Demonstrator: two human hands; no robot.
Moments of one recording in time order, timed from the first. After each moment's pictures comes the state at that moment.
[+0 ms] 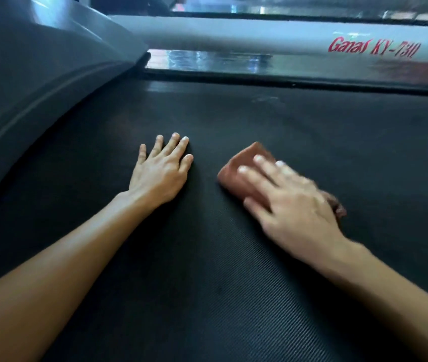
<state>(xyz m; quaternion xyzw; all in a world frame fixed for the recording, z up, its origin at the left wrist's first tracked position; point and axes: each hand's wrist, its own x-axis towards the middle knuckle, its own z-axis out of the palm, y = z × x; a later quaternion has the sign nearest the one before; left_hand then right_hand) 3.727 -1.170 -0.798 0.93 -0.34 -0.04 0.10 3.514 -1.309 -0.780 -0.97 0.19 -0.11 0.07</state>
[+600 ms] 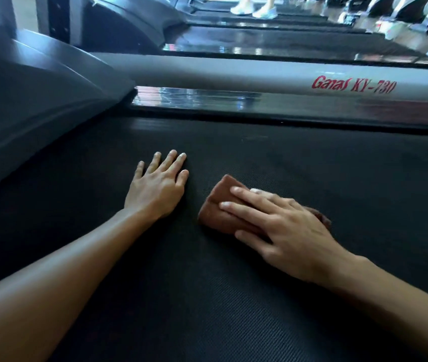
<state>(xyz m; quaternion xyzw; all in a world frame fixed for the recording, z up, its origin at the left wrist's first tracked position) 3.783 -1.230 -0.807 0.93 -0.35 -0.01 0.13 3.553 -1.368 -0.787 -0.99 0.05 -0.11 0.07</state>
